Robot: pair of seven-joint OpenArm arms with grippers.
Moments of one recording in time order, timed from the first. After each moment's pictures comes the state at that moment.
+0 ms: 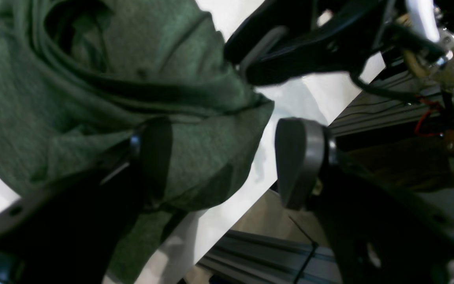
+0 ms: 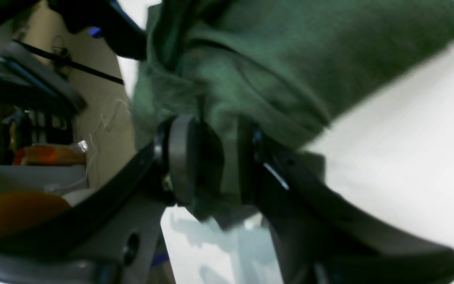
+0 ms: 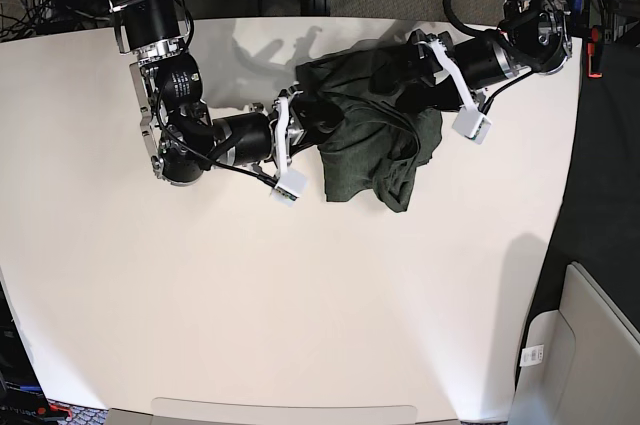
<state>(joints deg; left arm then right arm) 16.9 -11.4 -14.4 105.0 -62.8 -34.4 68.8 12.2 9.2 -14.5 83.3 58.5 38.7 -78.5</state>
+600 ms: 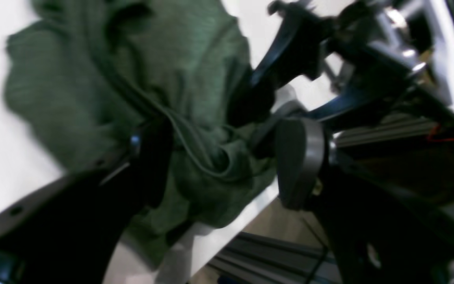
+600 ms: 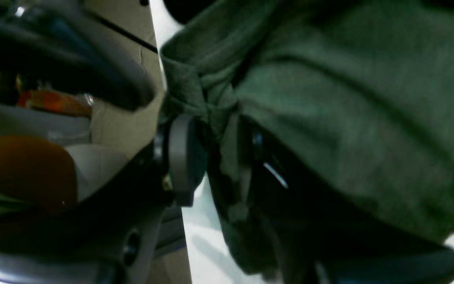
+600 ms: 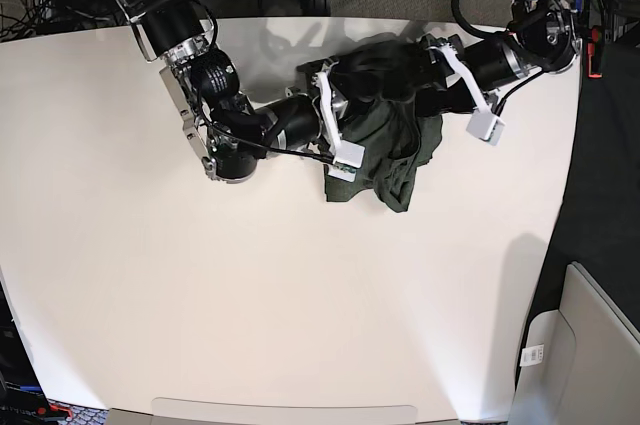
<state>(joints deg) 16.9 -11.5 -18.9 104.9 -62.7 -34.4 68.7 15.7 5.8 -28.1 82.0 58.4 38.7 -78.5</state>
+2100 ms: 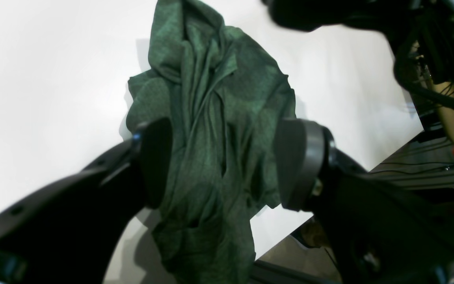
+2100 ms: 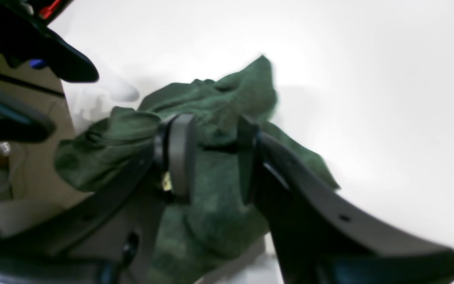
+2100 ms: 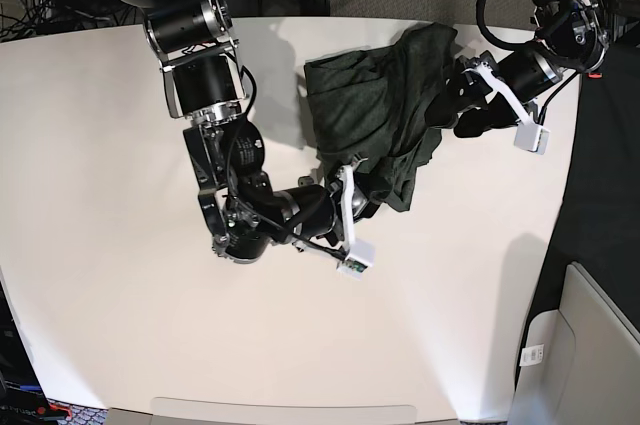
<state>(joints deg) 15.1 -9.9 -28.4 104.8 -63.0 -34.4 68.9 27.7 -6.7 -15.1 72.3 36.0 38.8 -76.9</state>
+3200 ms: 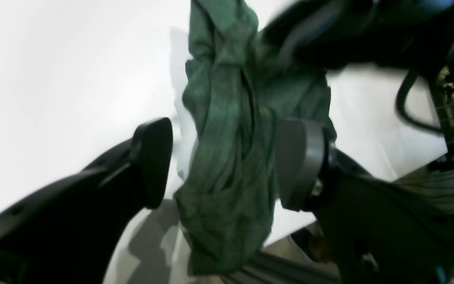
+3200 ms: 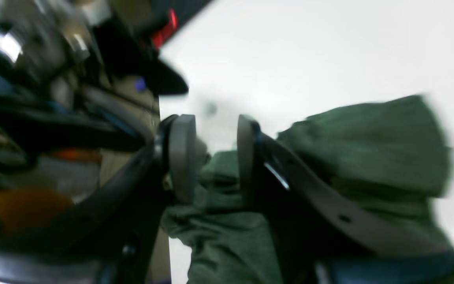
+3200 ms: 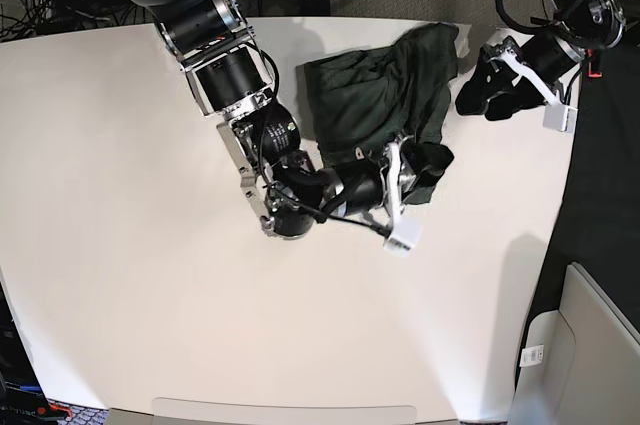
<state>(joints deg) 19.0 -10.0 -35.5 105.5 -63.2 -34.6 68.9 27.1 -7.8 -22.9 66.3 53.2 38.7 -67.6</state>
